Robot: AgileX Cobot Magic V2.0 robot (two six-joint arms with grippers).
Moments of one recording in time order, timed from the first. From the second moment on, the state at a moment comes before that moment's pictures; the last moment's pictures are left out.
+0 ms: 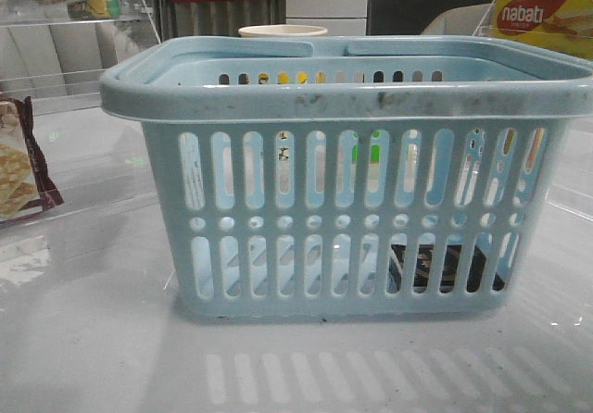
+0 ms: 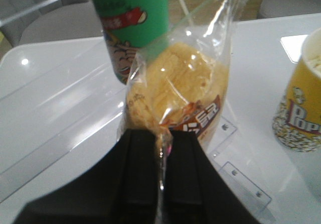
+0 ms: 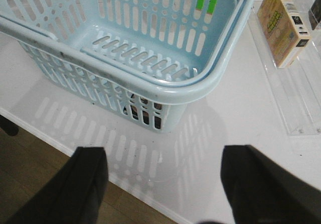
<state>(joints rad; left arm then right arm) -0.14 1.64 -1.55 0.04 0.48 0.06 0.42 0.55 -0.79 0.02 0.90 -0.03</state>
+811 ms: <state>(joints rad) -0.67 1.49 -1.55 -0.02 0.86 0.21 0.42 0.55 -0.79 0.02 0.90 -0.03</state>
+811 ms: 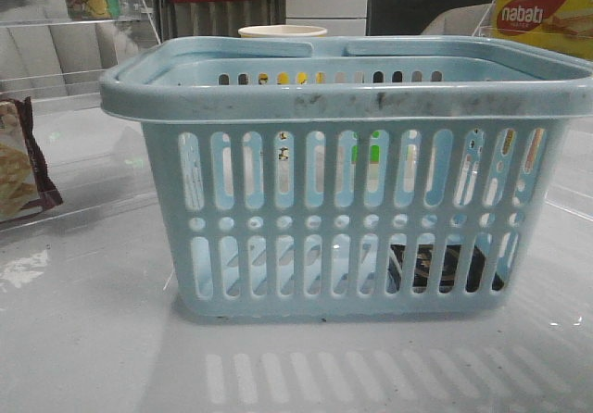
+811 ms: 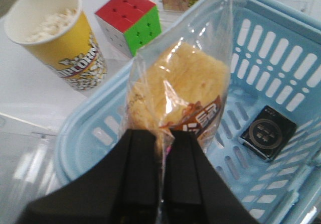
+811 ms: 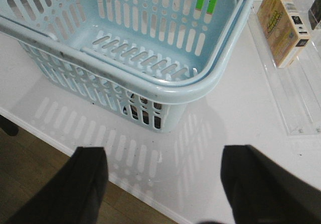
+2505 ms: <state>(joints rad) -0.68 1.01 -1.13 -0.09 0.85 0.20 0.42 0.55 -0.79 0.02 0.90 -0.03</state>
